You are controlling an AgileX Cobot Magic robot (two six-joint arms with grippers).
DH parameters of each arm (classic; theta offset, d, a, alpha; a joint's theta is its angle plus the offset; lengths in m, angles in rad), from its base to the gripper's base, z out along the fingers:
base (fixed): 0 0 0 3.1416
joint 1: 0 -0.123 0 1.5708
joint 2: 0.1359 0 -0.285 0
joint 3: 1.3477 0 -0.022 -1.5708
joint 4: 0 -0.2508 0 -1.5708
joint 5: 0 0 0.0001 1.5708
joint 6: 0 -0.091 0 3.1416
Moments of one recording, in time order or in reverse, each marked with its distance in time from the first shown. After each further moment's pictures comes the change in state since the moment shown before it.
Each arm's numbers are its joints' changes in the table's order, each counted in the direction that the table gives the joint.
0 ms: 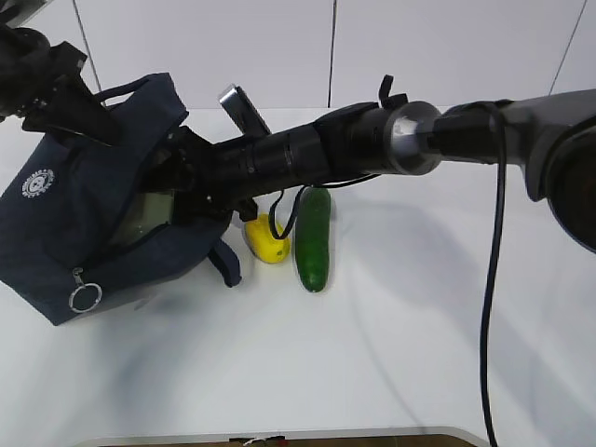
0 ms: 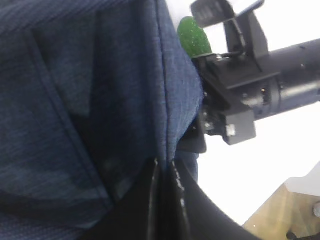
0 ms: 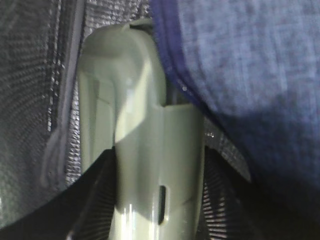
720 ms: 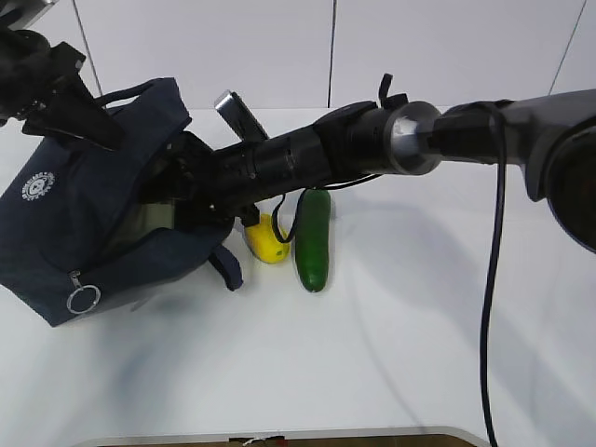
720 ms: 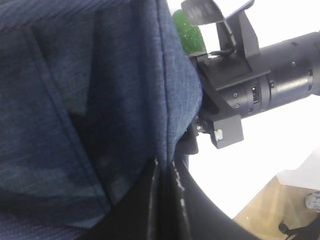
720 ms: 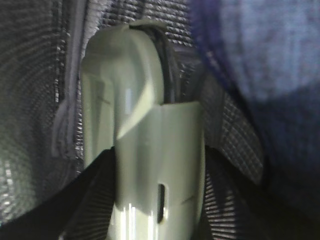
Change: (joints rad) left arm 0.000 0.000 0.000 0.010 -0.034 0.000; right arm 0.000 0.000 0.000 0.065 -0.025 -0.012
